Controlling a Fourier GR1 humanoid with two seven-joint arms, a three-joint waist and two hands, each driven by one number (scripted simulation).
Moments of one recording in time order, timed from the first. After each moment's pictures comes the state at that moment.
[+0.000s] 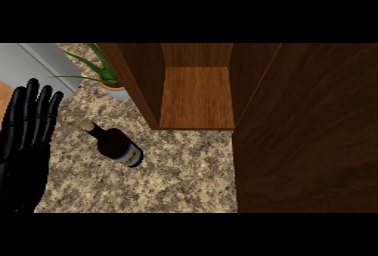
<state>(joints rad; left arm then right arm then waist) 0.00 0.10 -0.03 -2.10 -0.02 0.02 0.00 0.02 -0.11 -0.01 -2.10 0.01 0.00 0.01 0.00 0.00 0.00</state>
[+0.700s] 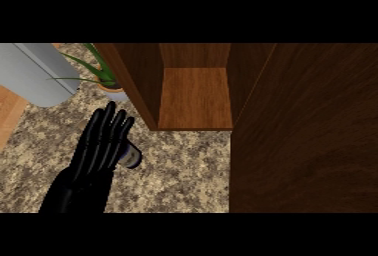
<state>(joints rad) 0.05 0.01 -0.39 -2.18 0.04 0.15 0.17 0.18 -0.16 0.09 -2.30 -0.20 0.18 0.16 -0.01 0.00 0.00</state>
